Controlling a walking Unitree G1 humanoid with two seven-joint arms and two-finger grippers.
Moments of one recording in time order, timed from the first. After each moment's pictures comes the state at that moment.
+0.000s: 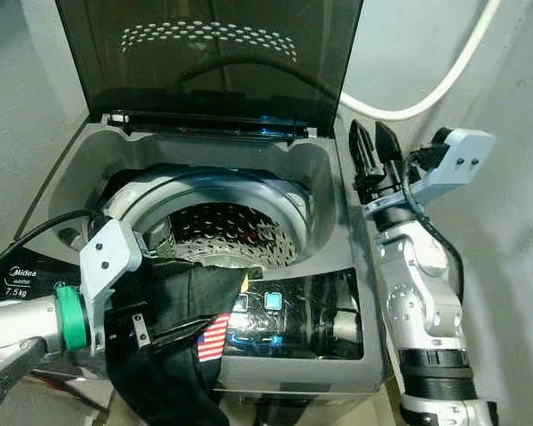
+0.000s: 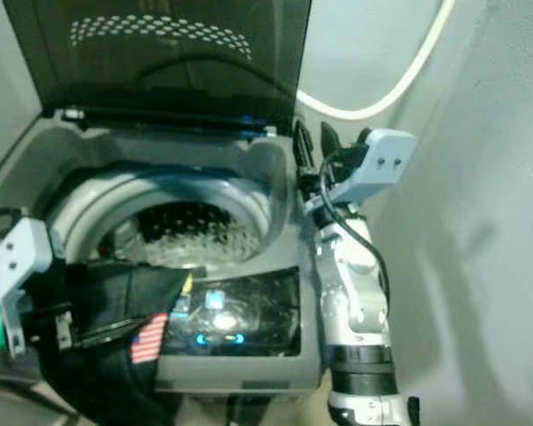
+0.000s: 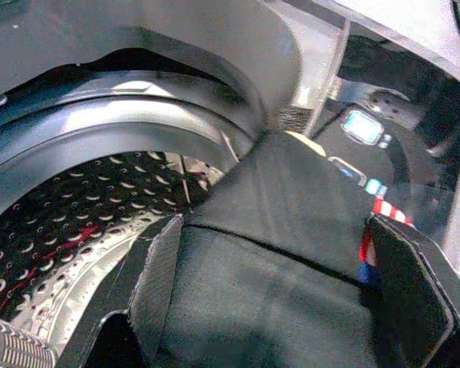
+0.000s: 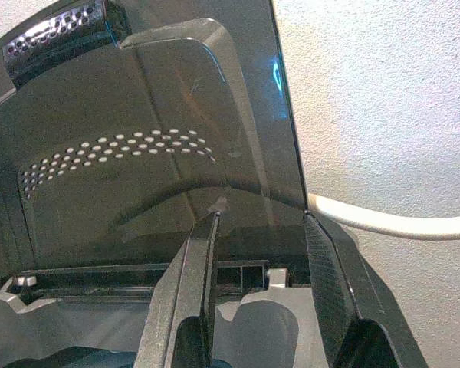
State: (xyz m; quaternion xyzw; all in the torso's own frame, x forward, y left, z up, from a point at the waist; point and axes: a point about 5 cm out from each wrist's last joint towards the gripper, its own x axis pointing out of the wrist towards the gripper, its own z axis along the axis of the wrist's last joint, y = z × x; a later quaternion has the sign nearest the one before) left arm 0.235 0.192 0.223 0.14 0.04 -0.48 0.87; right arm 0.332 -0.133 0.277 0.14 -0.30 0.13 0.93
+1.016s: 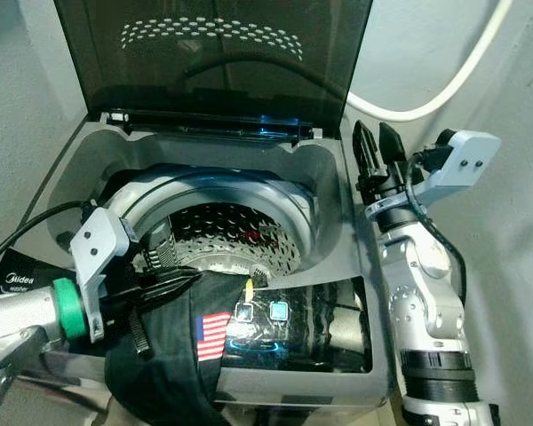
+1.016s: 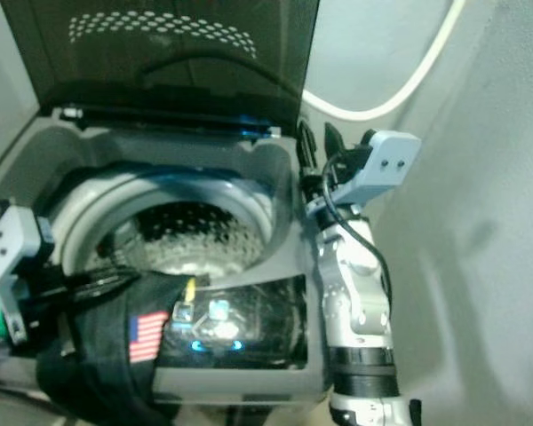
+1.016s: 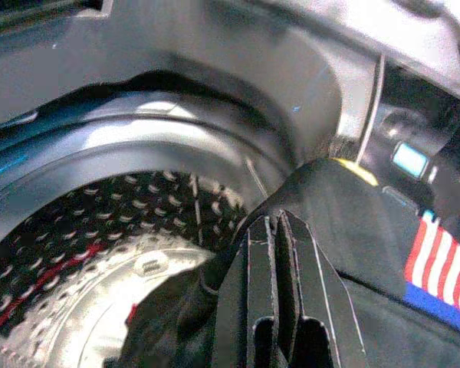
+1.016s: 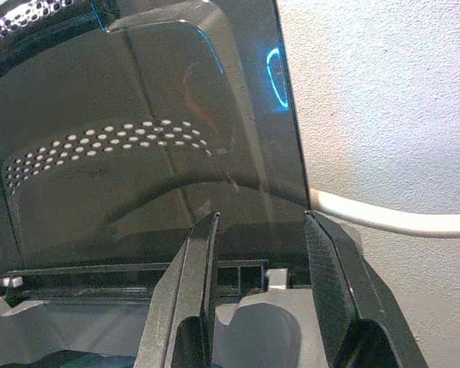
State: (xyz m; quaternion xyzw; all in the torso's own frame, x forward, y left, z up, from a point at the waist) left arm 0.245 0.184 0.228 0.11 0.00 -0.49 0.87; right arm 0.331 -0.138 0.277 0.14 -0.31 0.12 0.93
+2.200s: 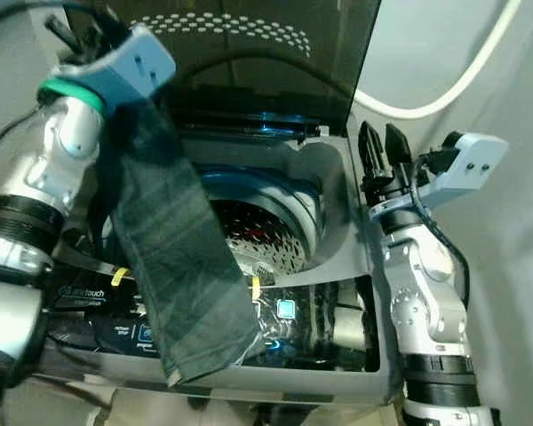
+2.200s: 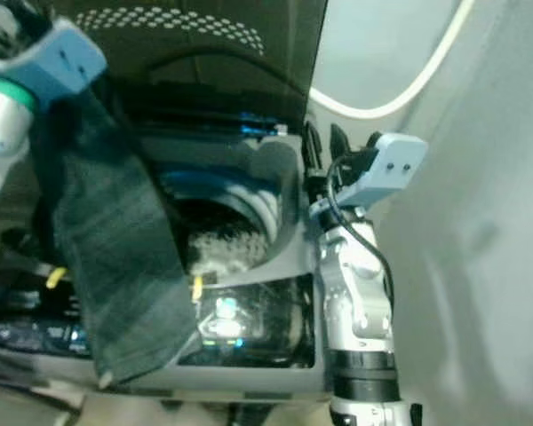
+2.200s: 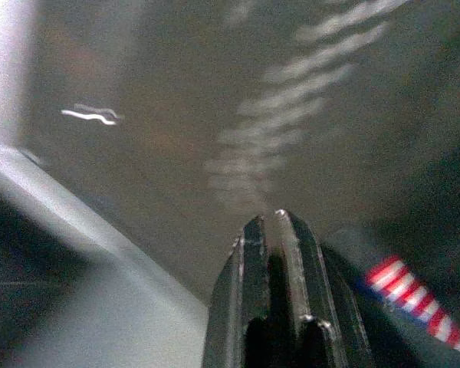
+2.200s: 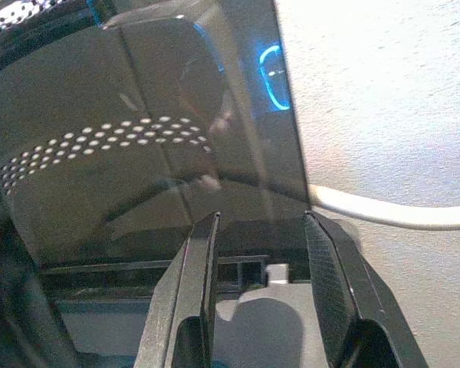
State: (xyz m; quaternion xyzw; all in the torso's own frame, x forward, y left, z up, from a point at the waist) left arm 0.398 0.189 0.347 0.37 -0.26 -0.02 0.89; right arm 0.327 -0.140 0.277 0.14 -0.31 0.11 0.93
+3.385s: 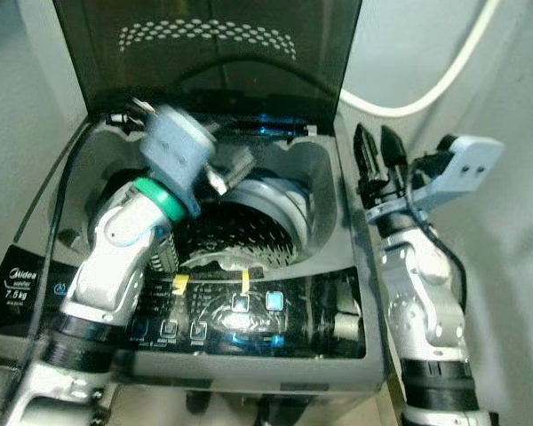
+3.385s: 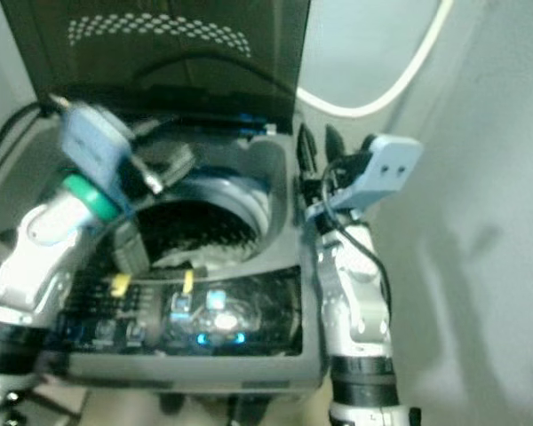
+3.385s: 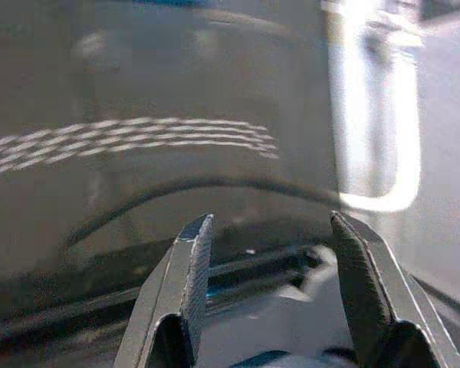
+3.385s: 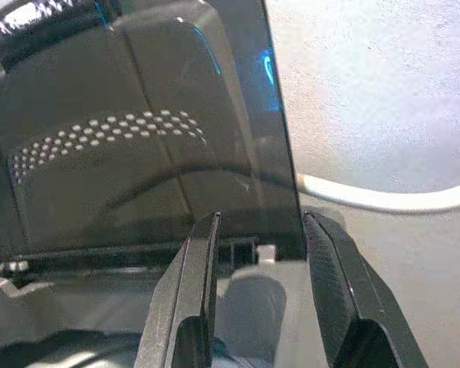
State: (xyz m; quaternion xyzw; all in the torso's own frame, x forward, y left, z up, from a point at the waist) left arm 0.332 0.142 0.309 0.00 -0.29 -0.21 0.93; right arm 0.324 -0.134 0.265 0.14 -0.29 0.12 0.94
